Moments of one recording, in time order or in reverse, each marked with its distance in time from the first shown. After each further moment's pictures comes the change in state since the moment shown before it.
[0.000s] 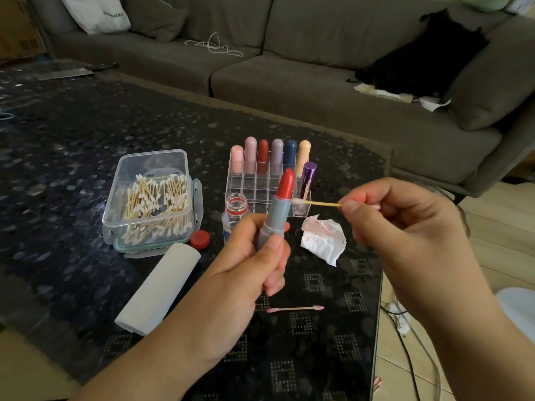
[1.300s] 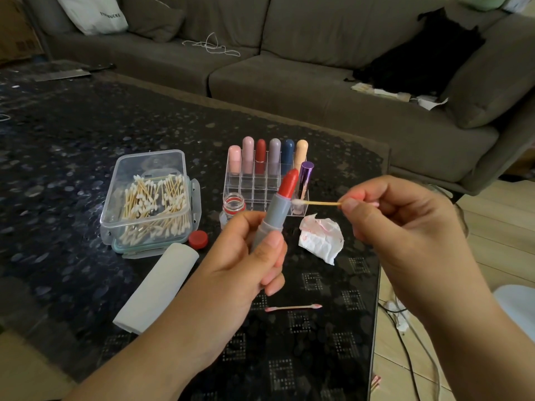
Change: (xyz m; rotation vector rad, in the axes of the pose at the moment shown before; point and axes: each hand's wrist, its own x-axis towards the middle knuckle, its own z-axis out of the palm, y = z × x) left_hand 0.002 0.003 0.005 -0.074 0.073 -0.016; right_hand 0.001 0.001 -0.003 0.022 0.009 0.017
